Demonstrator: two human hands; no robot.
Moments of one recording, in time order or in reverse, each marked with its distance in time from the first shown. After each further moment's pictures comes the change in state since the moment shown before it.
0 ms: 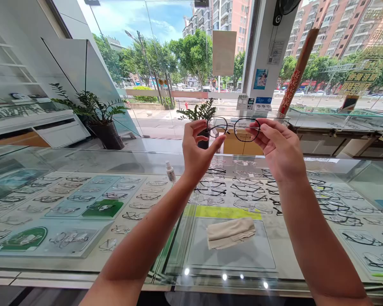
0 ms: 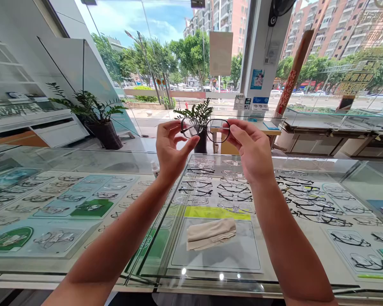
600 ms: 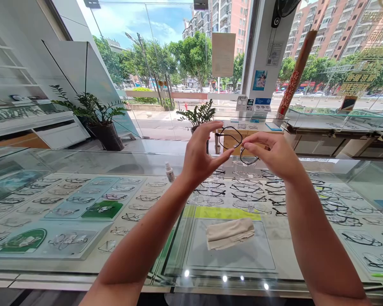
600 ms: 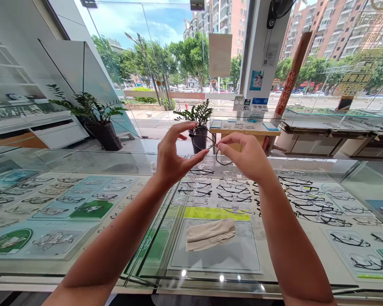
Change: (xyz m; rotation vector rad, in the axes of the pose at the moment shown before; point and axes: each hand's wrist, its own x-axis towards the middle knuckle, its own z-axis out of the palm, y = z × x) left_hand 0.004 0.035 -0.013 0.302 -0.301 0.376; right_hand 0.003 -0.009 -0.021 -0.719 -0.275 -0.073
